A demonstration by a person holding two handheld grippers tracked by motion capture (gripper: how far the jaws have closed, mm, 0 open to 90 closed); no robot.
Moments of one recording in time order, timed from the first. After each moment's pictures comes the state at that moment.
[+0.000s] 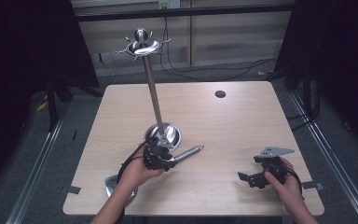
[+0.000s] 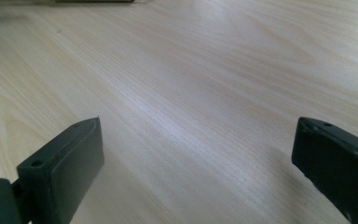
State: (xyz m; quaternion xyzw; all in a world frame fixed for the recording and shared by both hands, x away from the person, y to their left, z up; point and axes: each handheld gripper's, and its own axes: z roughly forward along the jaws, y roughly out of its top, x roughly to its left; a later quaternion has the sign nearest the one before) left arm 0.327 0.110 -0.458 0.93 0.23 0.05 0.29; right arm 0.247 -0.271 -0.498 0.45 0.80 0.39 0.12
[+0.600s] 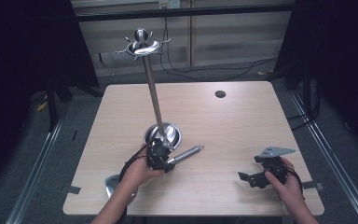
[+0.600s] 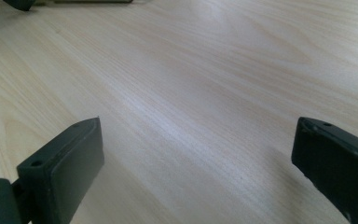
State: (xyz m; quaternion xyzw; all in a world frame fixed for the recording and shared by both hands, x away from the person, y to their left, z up) left arm 0.335 0.103 -0.477 0.94 0.24 0.06 0.23; right arm 0.247 -0.272 -0.498 0.45 0.79 0.39 0.12
